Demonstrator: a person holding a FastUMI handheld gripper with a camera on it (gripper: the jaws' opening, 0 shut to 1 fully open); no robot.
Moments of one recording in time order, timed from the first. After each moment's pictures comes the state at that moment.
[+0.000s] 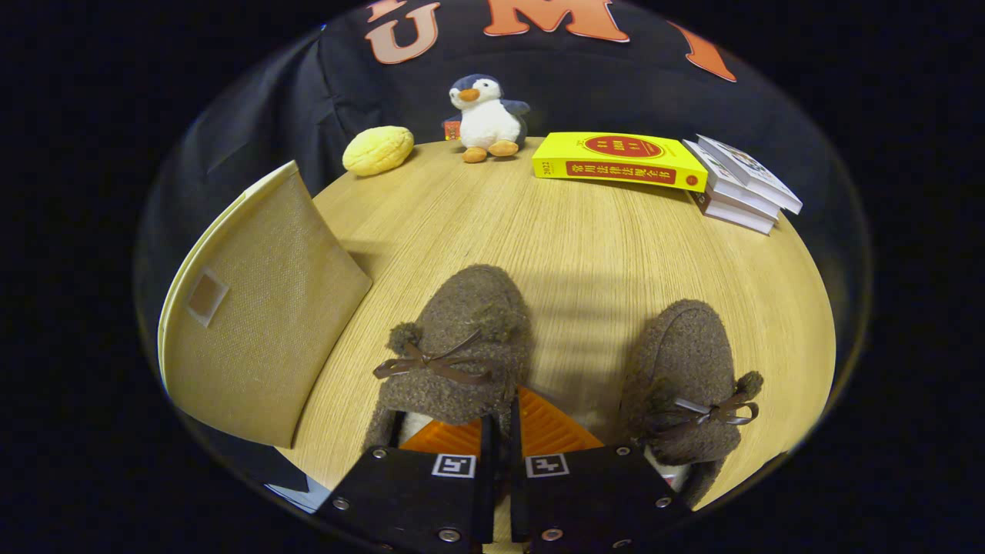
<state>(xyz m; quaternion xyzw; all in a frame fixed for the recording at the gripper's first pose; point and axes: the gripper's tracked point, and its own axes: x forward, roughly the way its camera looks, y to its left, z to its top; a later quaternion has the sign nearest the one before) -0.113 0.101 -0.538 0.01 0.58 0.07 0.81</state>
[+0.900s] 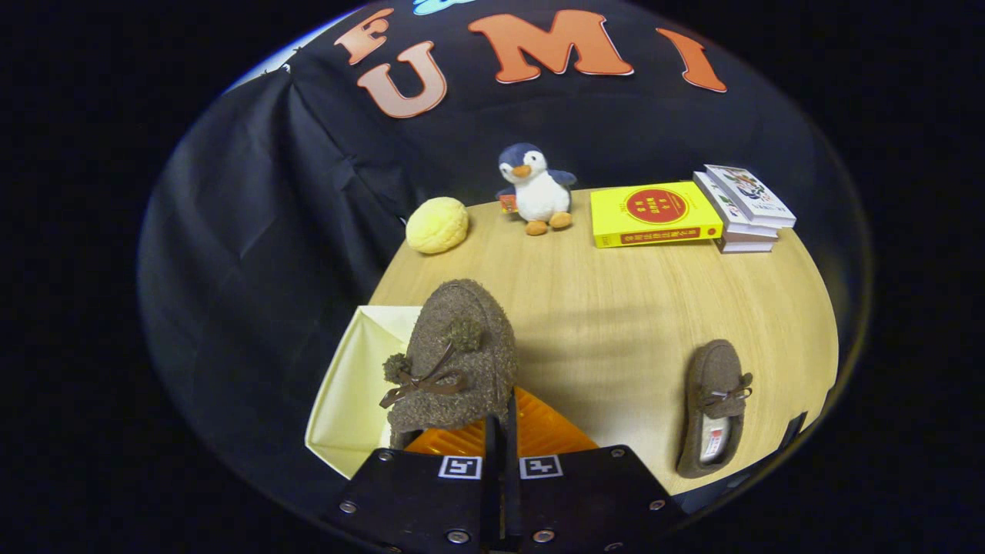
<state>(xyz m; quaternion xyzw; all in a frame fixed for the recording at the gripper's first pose) -0.060 0.250 -0.368 0.11 0.55 0.09 0.82</state>
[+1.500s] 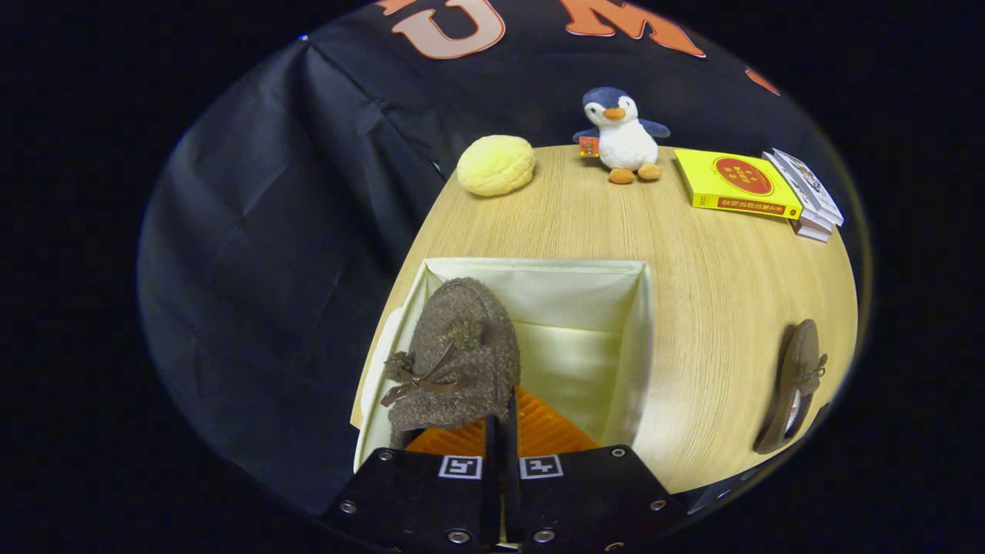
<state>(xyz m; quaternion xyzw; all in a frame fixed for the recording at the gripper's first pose) -0.073 0.381 -0.437 0.08 0.63 0.11 0.76</state>
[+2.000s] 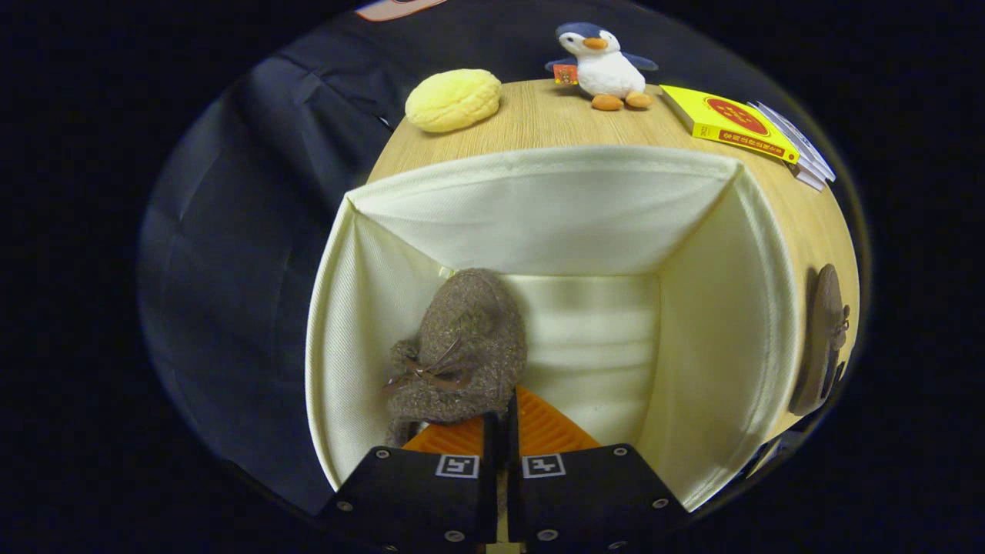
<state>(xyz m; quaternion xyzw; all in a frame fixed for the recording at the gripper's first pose) -0.103 0.409 -0.504 0.09 0.72 0.05 0.69</state>
